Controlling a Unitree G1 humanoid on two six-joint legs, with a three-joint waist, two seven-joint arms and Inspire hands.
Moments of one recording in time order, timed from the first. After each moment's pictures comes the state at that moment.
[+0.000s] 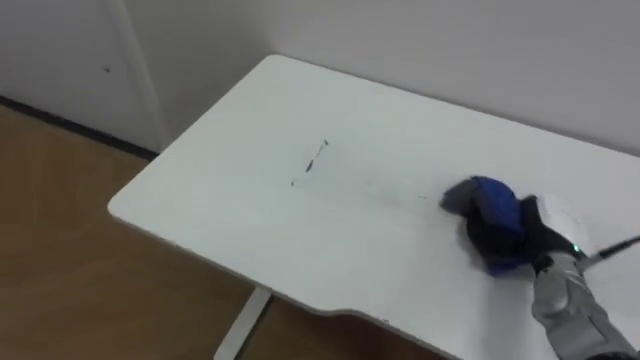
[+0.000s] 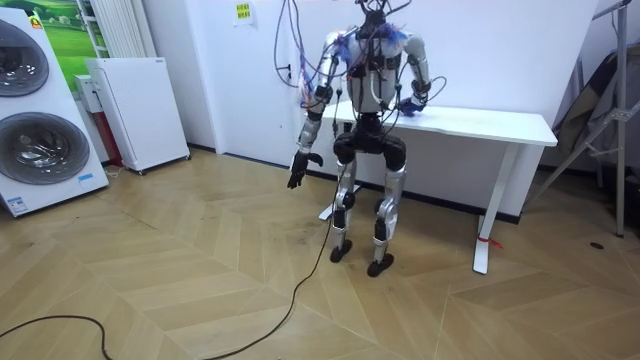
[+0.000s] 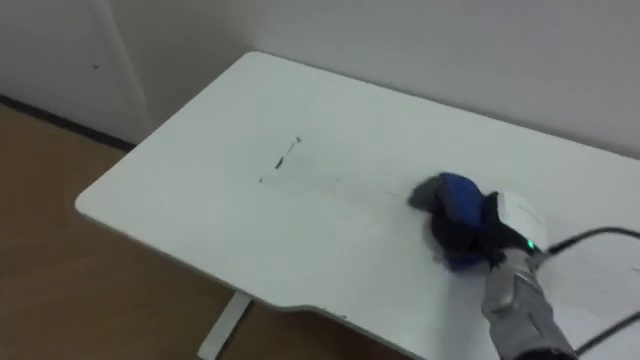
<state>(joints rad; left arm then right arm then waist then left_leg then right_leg) 0.57 0.30 0.02 0.75 0.58 0.19 -0.09 -0.25 -0.45 0.14 0.75 -0.47 0.05 -0.27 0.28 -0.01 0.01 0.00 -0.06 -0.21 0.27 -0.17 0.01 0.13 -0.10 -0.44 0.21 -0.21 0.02</state>
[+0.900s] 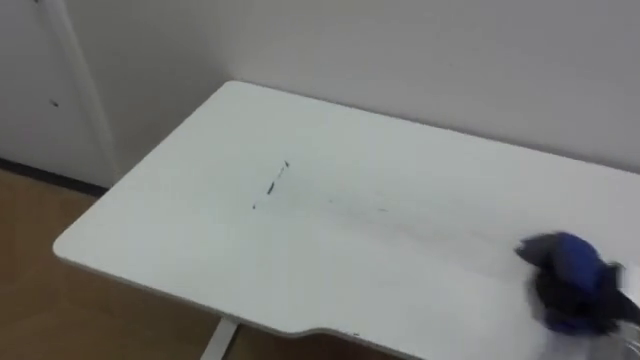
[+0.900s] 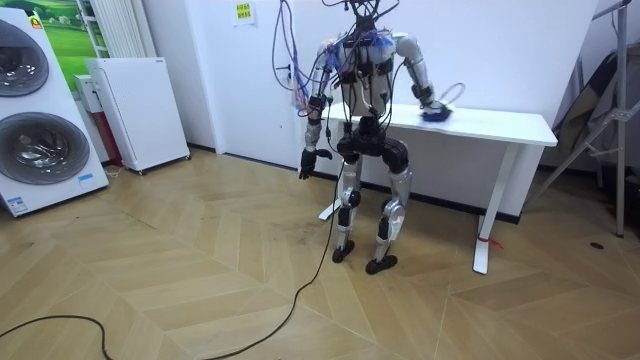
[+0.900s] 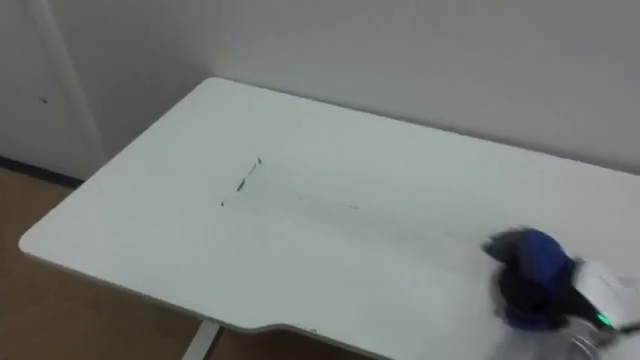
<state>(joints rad) 0.40 0.31 0.02 0.82 0.55 0.20 -0.09 -0.20 -0.32 0.21 0.79 -0.52 0.12 -0.36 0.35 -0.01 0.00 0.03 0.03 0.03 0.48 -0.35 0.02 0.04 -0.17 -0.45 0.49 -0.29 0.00</state>
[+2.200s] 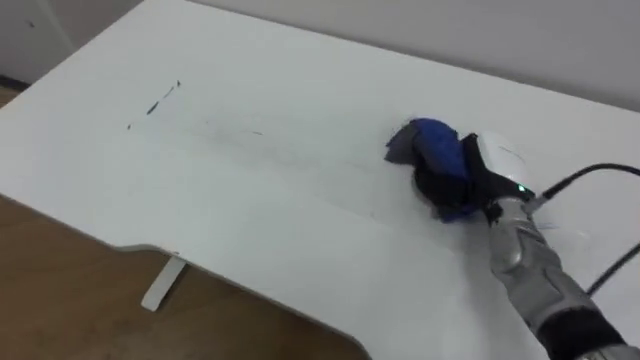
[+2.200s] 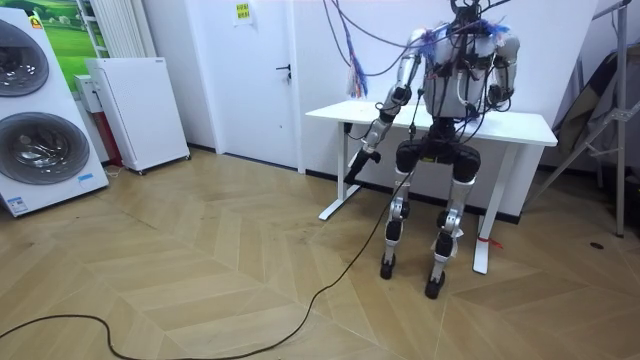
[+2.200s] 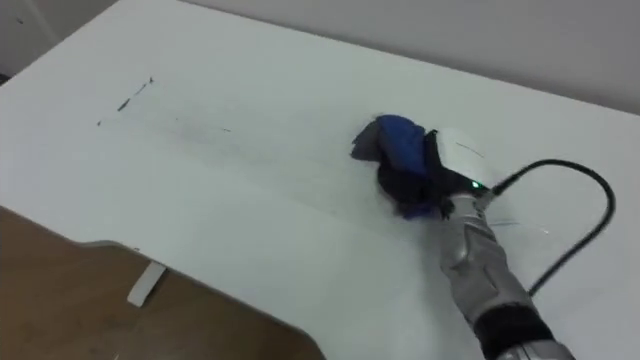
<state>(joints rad) 0.40 0.29 0.03 0.74 0.56 0.21 0.03 -0.16 -0.42 0.11 0.75 -0.59 -0.04 -0.46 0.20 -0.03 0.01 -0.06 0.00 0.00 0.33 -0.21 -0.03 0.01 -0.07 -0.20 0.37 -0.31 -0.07</state>
